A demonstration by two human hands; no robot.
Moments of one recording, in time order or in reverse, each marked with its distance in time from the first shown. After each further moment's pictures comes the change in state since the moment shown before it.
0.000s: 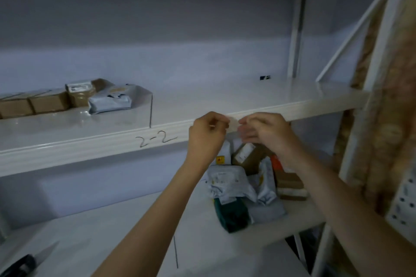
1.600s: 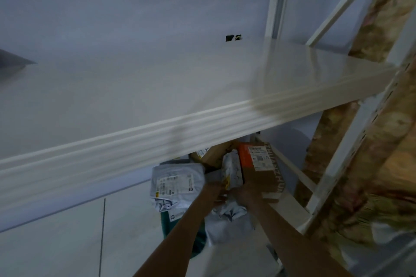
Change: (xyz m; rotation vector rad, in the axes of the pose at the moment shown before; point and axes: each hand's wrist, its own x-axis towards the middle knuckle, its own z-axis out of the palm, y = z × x) left_hand 0.063 -0.286 0.307 -0.372 -0.486 -1.178; right_hand 0.132 0.381 -0.087 -0.377 0.021 0.765
